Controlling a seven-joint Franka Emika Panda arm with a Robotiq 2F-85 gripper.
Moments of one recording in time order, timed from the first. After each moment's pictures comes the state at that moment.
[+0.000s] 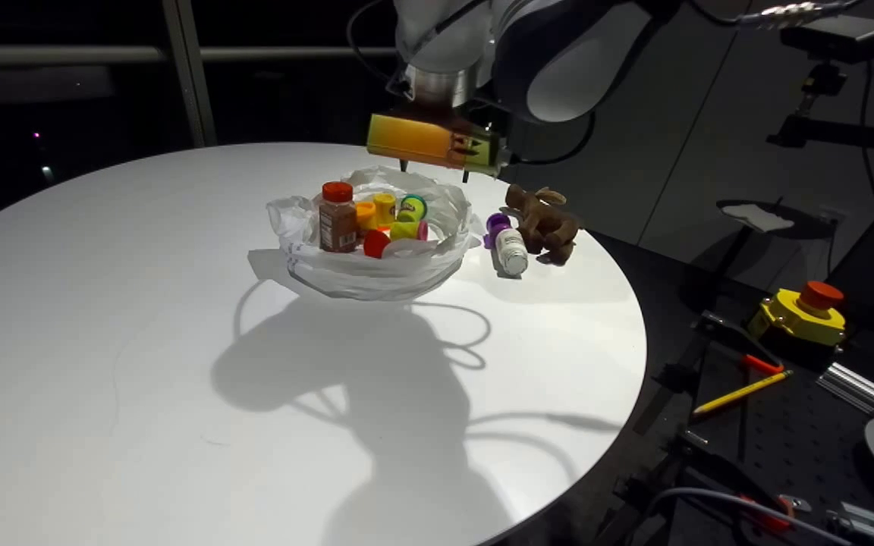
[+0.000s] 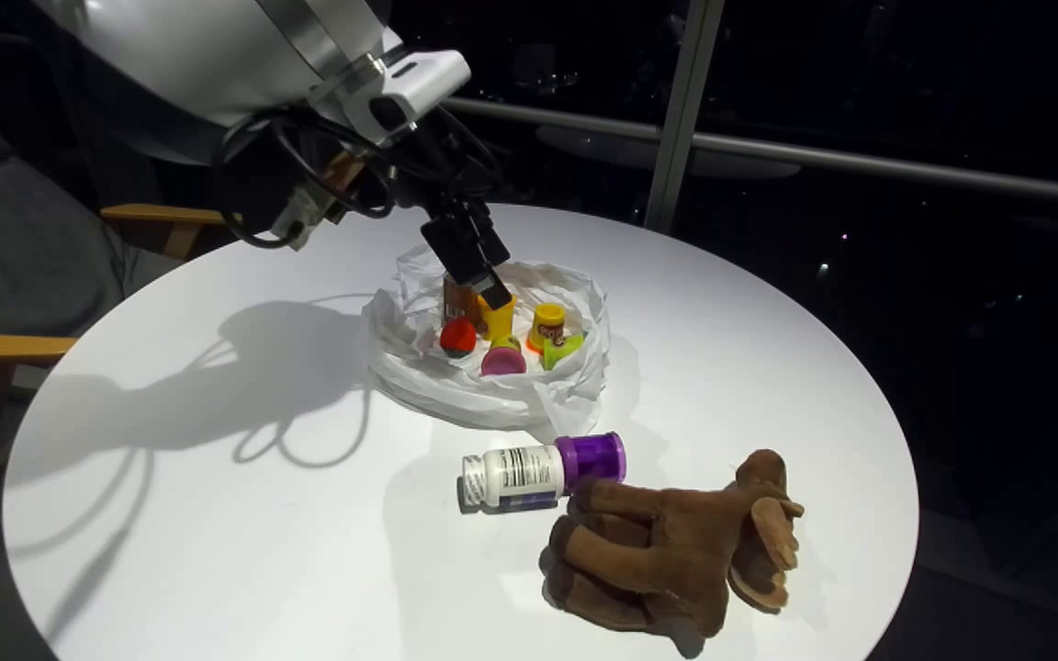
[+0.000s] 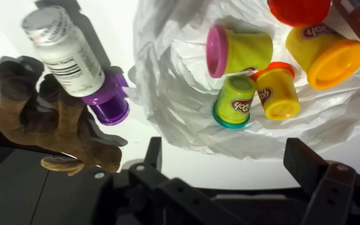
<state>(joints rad) 0.80 0.49 -0.69 -2.13 -0.65 2.68 1.78</state>
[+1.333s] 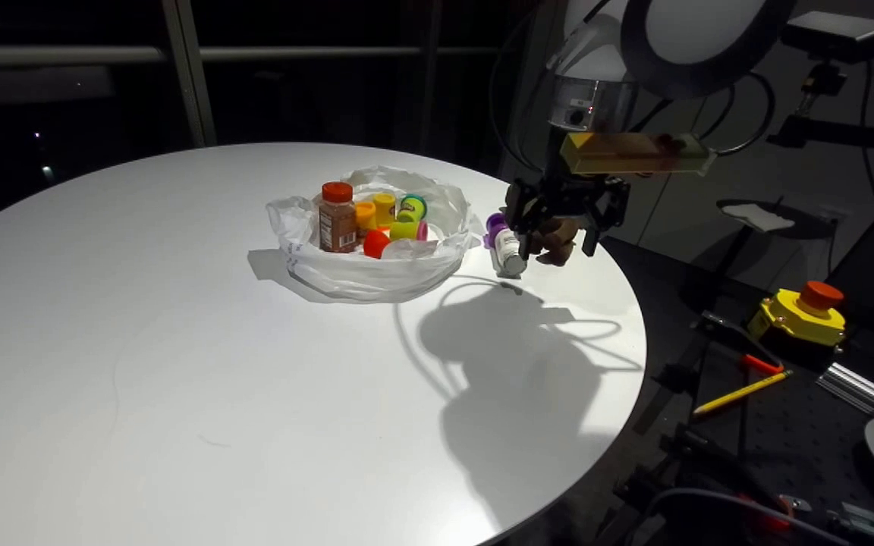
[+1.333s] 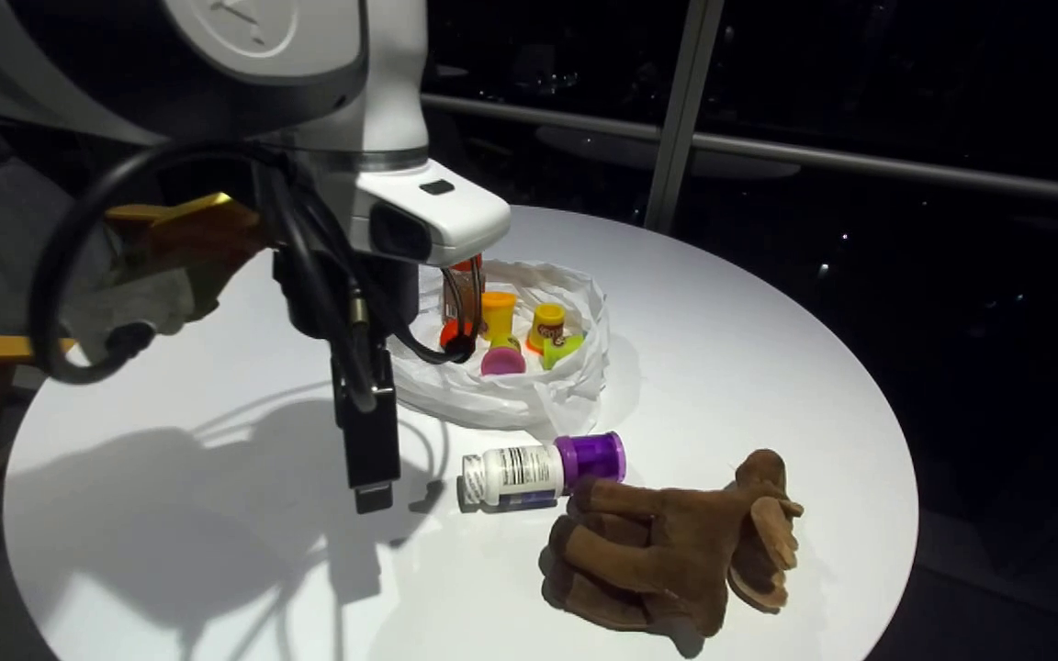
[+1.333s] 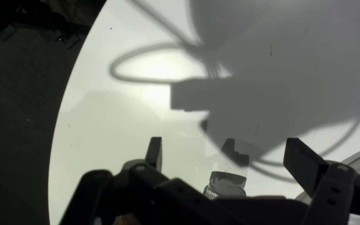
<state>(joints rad) 0.16 0.13 -0.17 -2.59 -0.07 2.66 0.77</state>
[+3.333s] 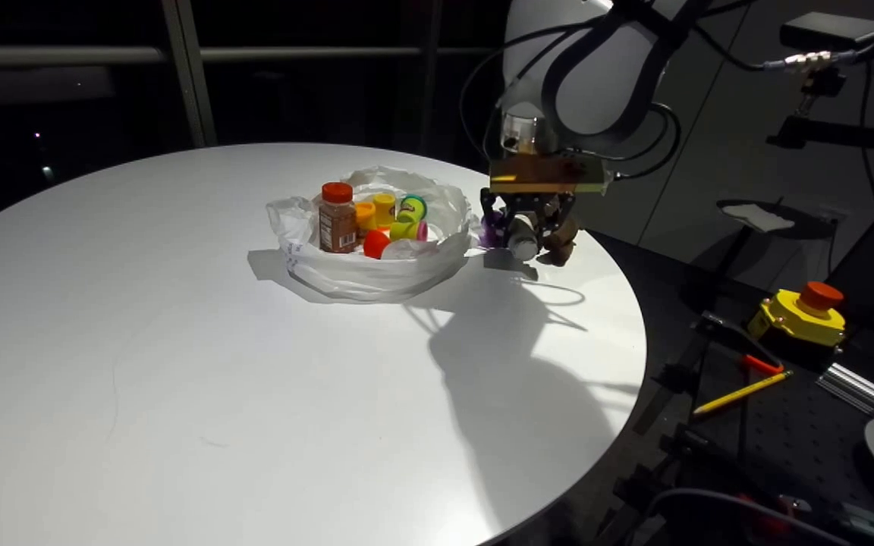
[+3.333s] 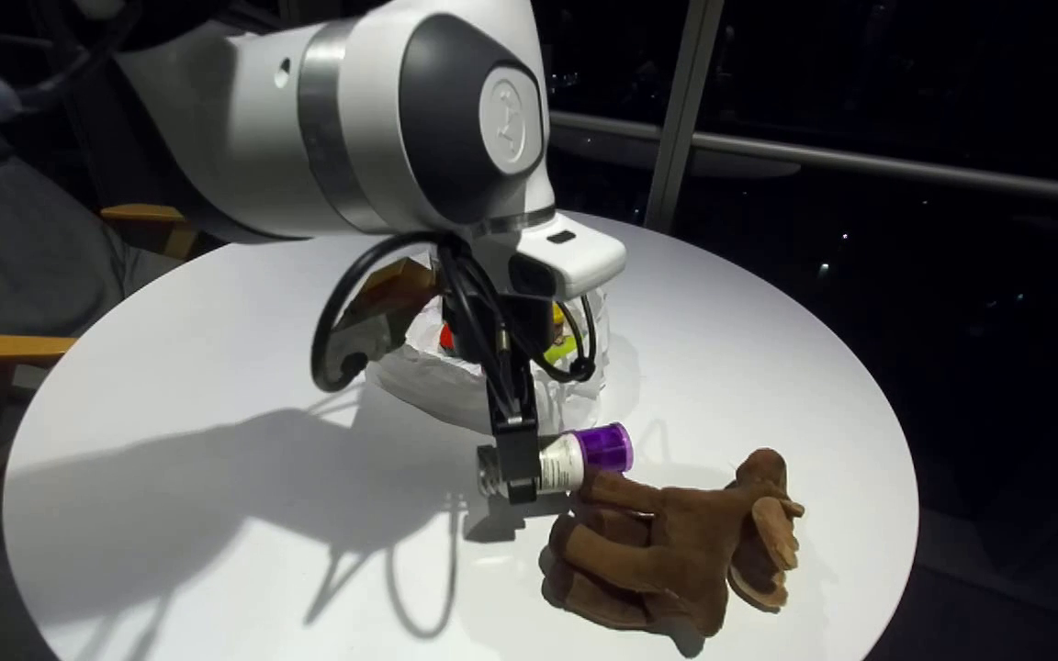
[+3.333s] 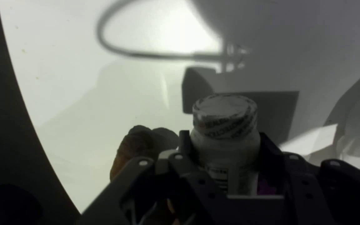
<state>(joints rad) 0.19 0.43 -0.29 -2.30 -0.27 2.68 1.14</state>
